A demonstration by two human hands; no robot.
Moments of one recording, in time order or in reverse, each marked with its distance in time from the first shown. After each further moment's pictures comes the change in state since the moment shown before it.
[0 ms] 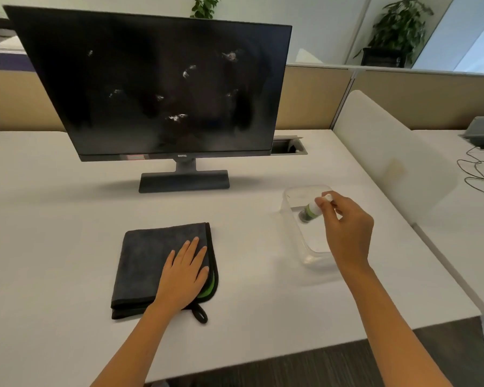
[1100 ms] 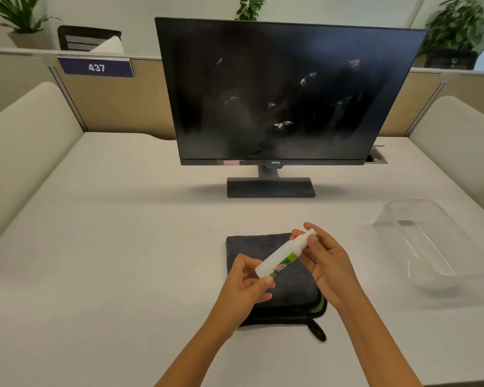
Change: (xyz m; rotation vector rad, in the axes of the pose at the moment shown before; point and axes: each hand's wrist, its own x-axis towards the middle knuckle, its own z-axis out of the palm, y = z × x) left_hand -0.060 -0.101 -0.088 -1.523 -0.095 -0.201; right_hand -0.115 -0.132 0.173 1.023 -0.535 0.665
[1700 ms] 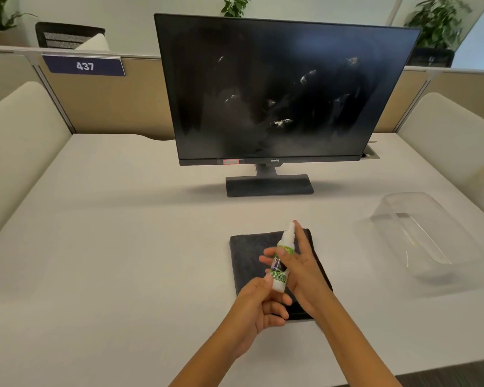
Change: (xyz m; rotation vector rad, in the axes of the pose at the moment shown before) left_hand -0.015 -0.006 -0.005 -0.392 -0.257 -0.291; right_hand -0.013 0.040 0.047 -0.056 -0.110 0.121
